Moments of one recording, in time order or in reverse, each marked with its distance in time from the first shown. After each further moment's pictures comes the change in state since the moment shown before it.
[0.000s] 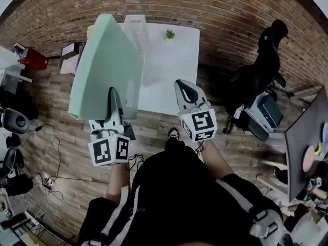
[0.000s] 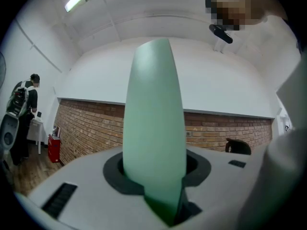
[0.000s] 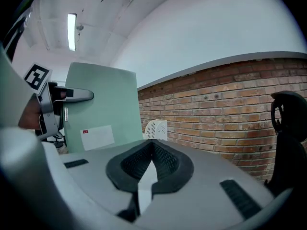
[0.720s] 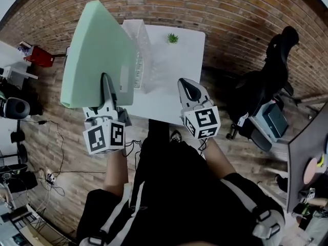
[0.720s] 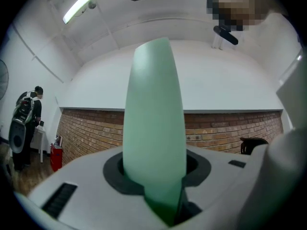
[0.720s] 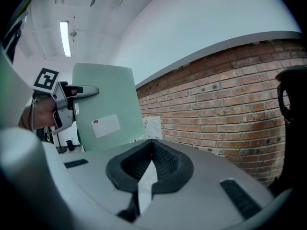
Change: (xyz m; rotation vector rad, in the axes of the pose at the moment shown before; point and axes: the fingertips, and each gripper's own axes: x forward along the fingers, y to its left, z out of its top) left arm 0.076 0.002 0.007 0.059 -0.097 0.070; right arm 0.040 -0.052 -0.014 0.067 0.007 0.047
